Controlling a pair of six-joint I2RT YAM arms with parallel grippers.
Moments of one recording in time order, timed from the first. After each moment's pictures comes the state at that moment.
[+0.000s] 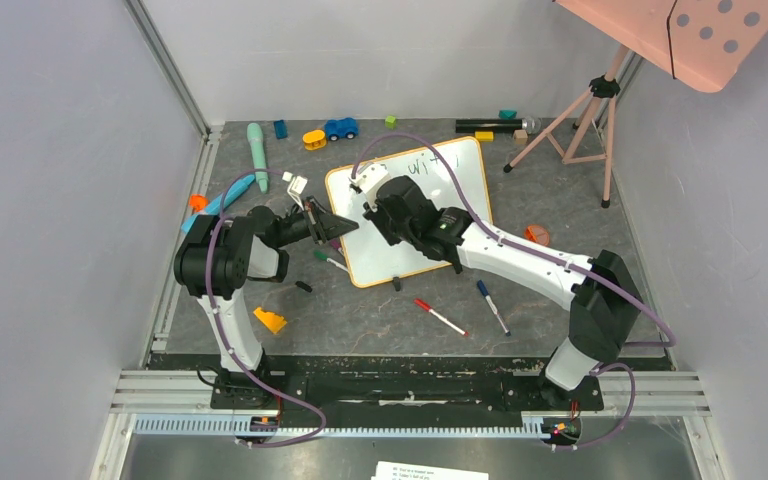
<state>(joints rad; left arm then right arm) -0.07 1.96 0.62 1.51 1.11 -0.86 0.91 1.65 1.35 -0.31 0.24 -0.05</state>
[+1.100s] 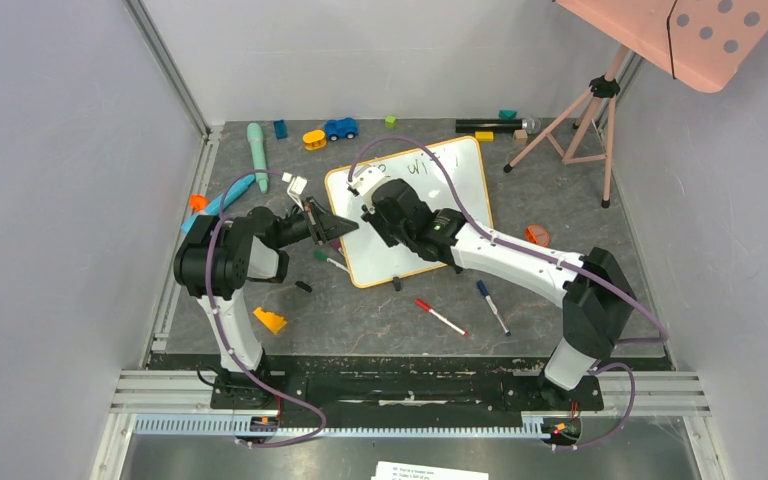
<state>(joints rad) -0.07 1.96 0.61 1.51 1.10 -0.85 0.91 1.68 1.36 -0.32 0.29 -0.05</state>
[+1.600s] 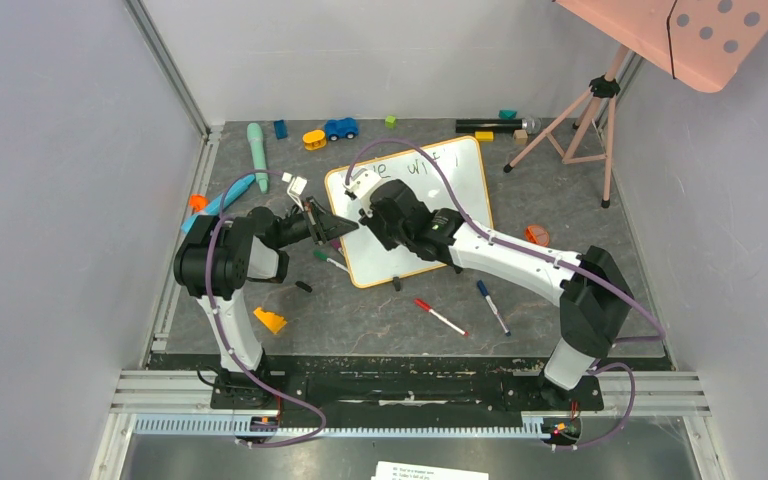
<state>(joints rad) -0.07 1.96 0.61 1.51 1.10 -0.85 0.91 1.70 1.36 -0.33 0.23 -0.05</state>
